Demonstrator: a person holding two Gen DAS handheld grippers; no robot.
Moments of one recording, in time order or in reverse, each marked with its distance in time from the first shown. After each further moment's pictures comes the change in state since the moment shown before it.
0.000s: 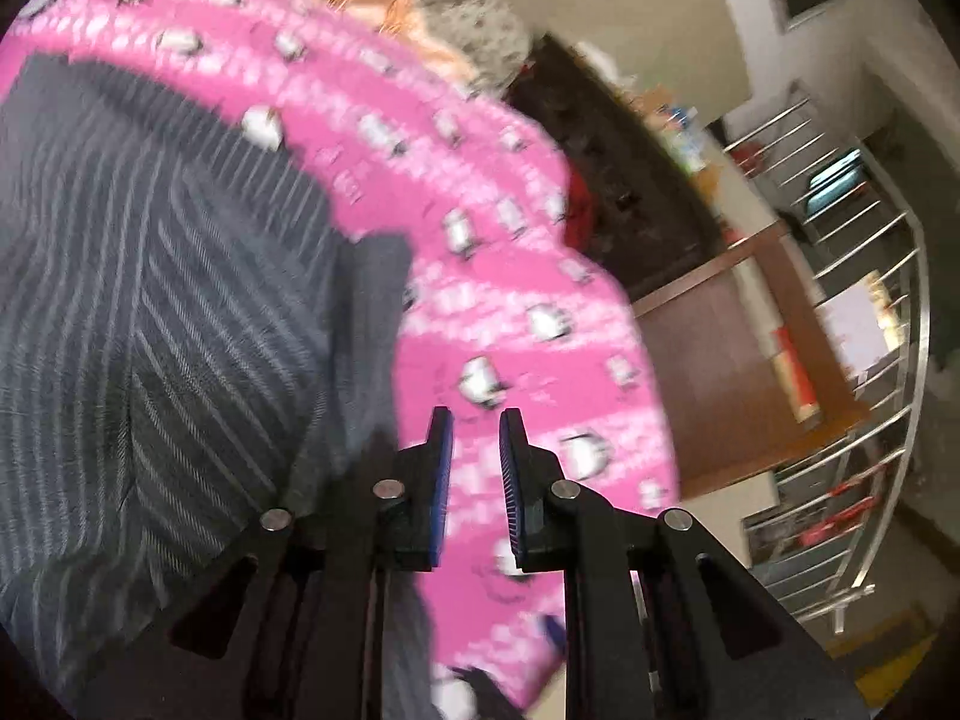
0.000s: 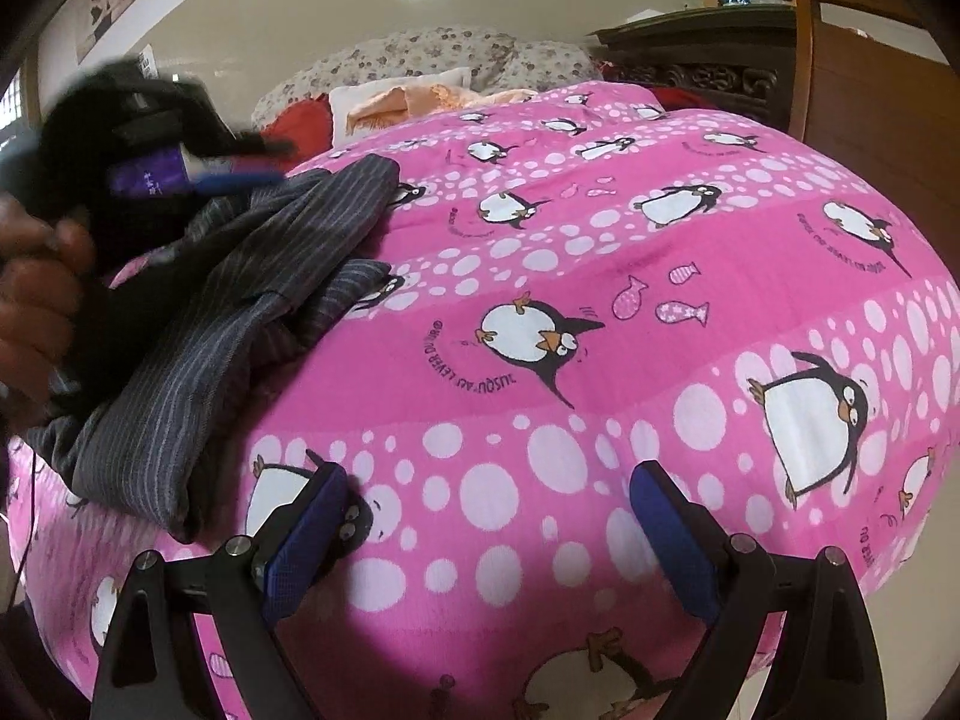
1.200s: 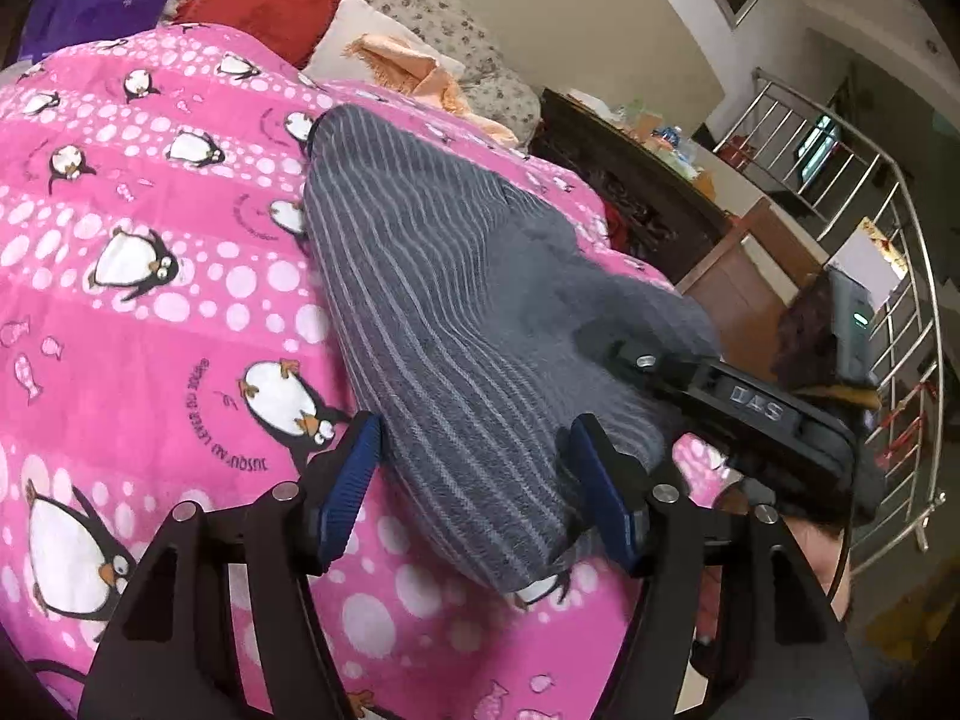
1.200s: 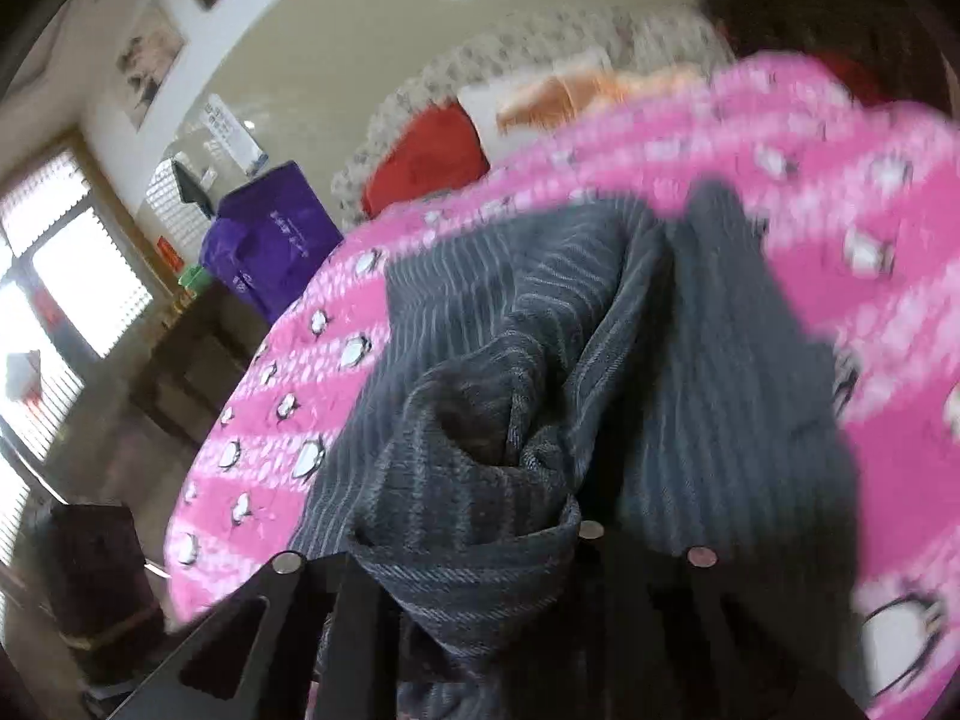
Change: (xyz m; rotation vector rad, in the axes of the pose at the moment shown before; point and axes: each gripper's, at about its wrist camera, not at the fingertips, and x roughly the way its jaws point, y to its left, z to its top) left arm -0.176 0.122 -0.099 0.205 -0.157 0.117; right arm 0.022 0.193 0.079 0.090 -0.029 0.364
